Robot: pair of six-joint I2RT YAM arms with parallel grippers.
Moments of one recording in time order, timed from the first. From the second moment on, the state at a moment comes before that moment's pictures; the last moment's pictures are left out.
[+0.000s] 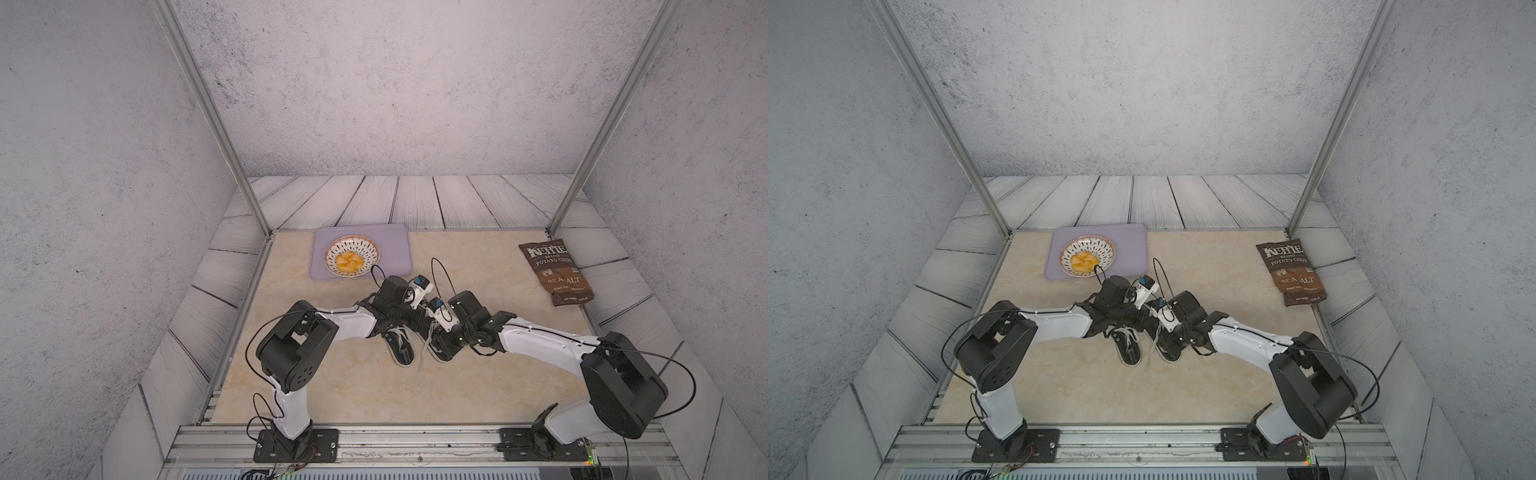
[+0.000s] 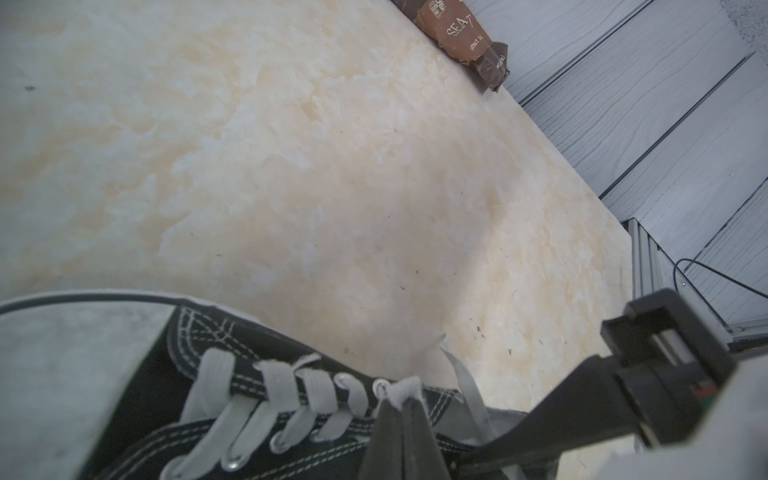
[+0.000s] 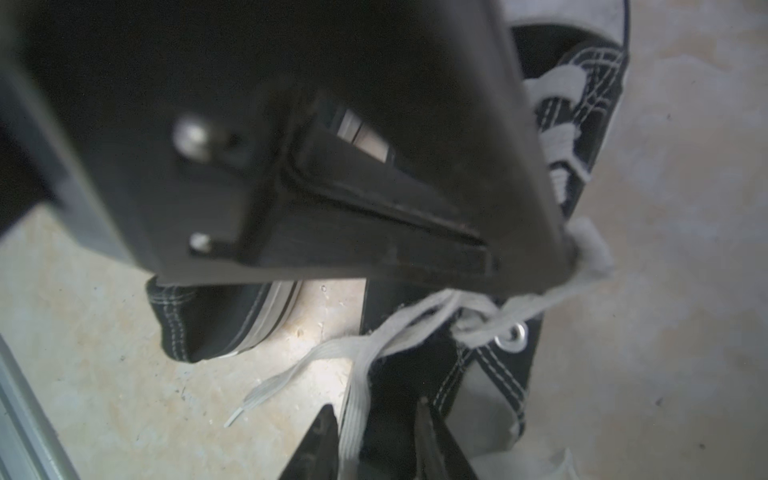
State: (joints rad) left arm -0.70 1.84 0.97 0.24 0.53 -0.24; right arm 0.68 1.50 0.80 -0.33 -0.25 0.01
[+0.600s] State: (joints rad) left arm -0.68 1.85 0.97 0.23 0.53 -0.24; right arm 0.71 1.56 0.80 -0.30 -0.21 0.03
